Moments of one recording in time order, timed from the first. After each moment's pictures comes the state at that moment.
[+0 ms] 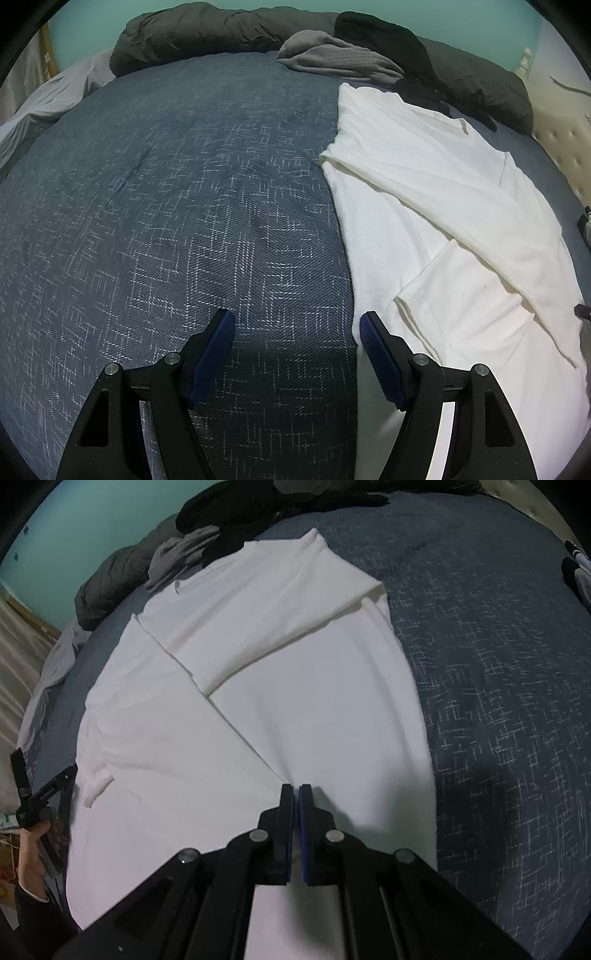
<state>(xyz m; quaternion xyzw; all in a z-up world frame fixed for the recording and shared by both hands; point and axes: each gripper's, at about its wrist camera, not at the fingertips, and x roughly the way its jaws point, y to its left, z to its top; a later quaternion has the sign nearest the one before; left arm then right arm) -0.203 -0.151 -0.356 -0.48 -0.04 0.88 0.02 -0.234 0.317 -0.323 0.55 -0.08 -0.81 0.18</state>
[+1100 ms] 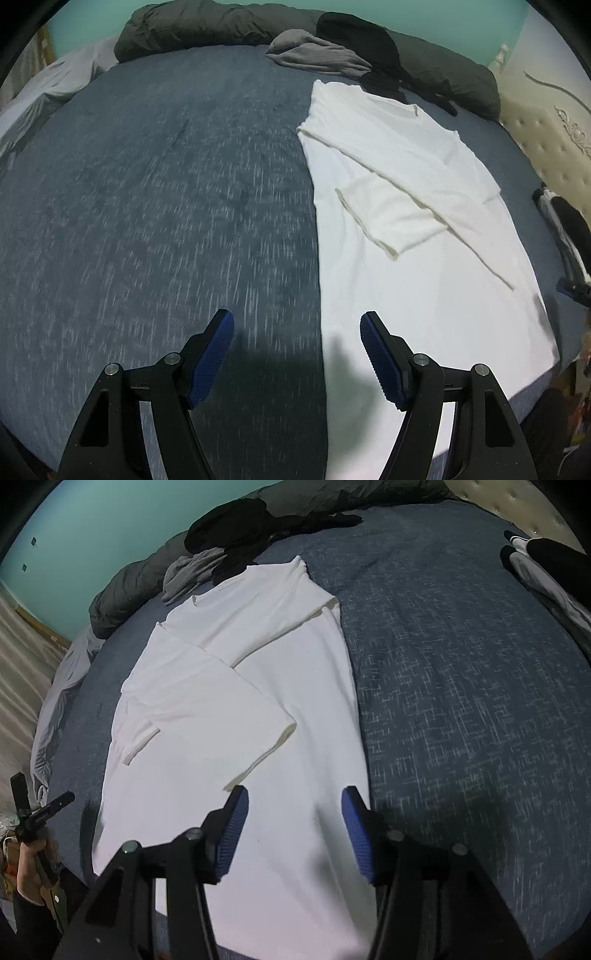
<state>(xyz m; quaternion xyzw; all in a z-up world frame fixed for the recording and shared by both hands) -0.071 -0.170 -0.284 -0.51 -0.05 0.85 0.07 -0.138 0.376 -0.253 0.54 -0.10 -0.82 0.18</state>
